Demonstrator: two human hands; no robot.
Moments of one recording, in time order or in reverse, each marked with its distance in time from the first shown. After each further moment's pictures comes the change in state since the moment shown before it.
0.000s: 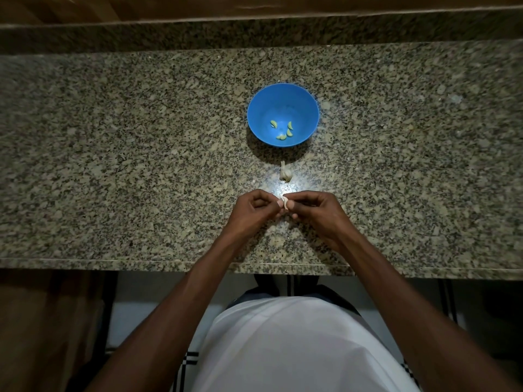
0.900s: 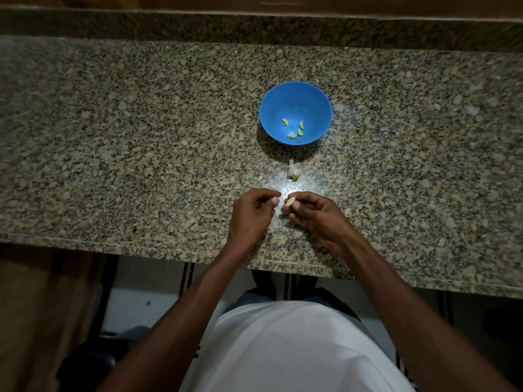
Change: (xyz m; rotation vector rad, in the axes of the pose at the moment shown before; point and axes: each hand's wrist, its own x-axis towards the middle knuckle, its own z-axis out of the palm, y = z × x) left_hand -0.011 -0.013 0.004 0.415 0.280 0.285; right_hand 0.002 0.007 0.003 0.187 -0.070 0.156
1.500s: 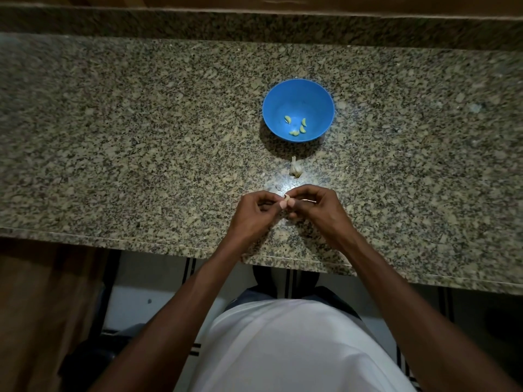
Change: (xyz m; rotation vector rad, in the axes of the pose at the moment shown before) left_hand -0.004 0.002 -0.005 -0.287 -0.185 -0.217; right_hand -0.005 -0.006 0.007 -0.418 0.026 -0.232
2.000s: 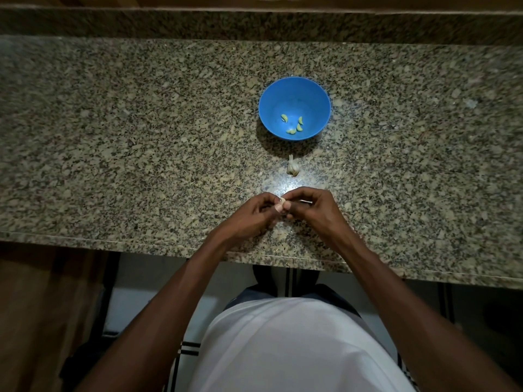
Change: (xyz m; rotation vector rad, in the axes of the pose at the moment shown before) left_hand 0.002 0.001 -0.018 0.042 -0.376 -0.084; right_hand -0.004 0.002 0.005 -0.007 0.001 -0.005
